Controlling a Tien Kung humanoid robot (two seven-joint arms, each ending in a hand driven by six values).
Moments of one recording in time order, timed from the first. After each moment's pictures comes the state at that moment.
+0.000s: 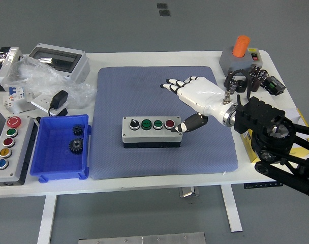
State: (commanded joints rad) left arm -0.01 0.21 -0.28 -0.26 -0.03 0.00 -0.12; right arm 0.76 -0.62 0.51 1.76 -2.02 0.17 -0.42
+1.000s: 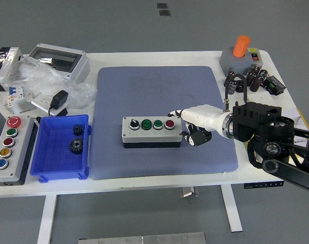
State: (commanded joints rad) left arm -0.02 0.21 -0.30 -0.26 -0.02 0.00 -0.09; right arm 0.78 -0.58 0.51 1.78 -1.56 0.34 -0.59
